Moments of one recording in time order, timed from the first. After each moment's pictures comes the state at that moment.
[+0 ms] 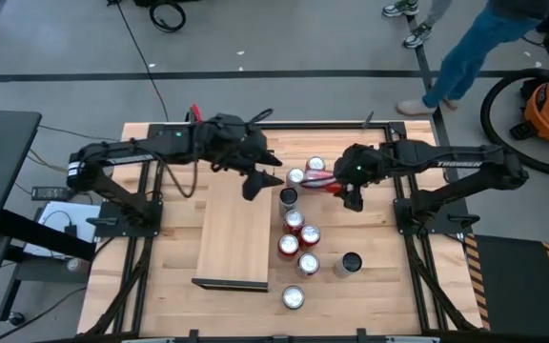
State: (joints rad) left arm 0.14 1.48 1.50 -0.47 0.22 -0.24; right arm -0.09 1.15 1.09 -0.93 0.05 0.06
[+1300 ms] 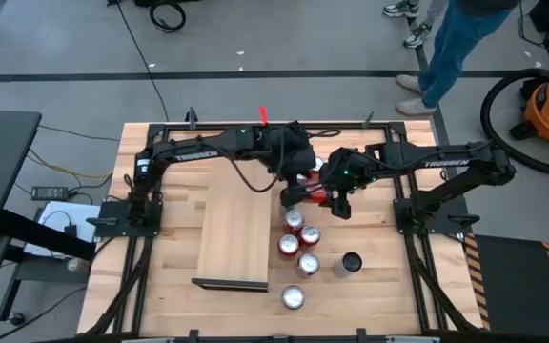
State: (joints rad) left arm 0.13 2.01 2.08 -0.87 0.28 -0.04; right arm -0.02 1.28 1.20 -0.84 -0.03 0.11
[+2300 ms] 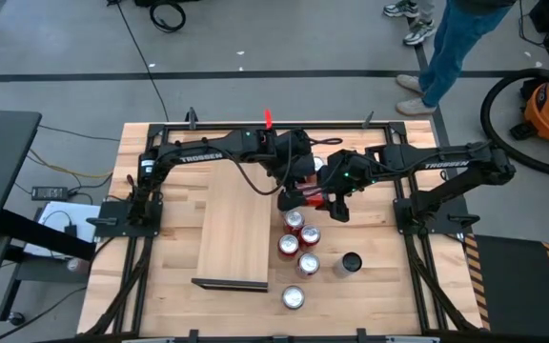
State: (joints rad) left arm 0.12 2.03 2.08 -0.96 0.33 0.01; right arm -0.01 1.28 1.20 -0.79 -0.03 0.10
